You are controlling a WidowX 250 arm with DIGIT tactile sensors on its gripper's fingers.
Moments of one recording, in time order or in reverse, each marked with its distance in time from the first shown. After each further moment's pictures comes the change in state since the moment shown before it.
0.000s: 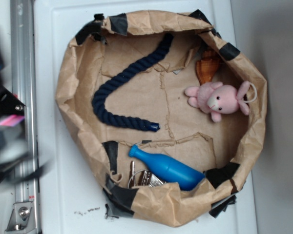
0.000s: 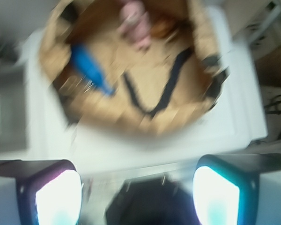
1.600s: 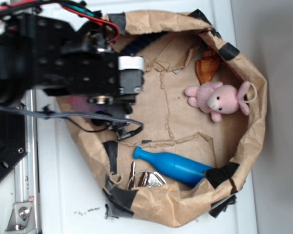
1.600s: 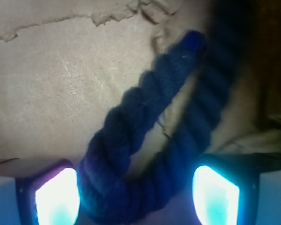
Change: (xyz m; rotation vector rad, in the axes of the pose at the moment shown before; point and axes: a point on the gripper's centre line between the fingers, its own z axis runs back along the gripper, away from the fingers) arm 0.010 -0.003 -0.174 0.098 0.109 -0.020
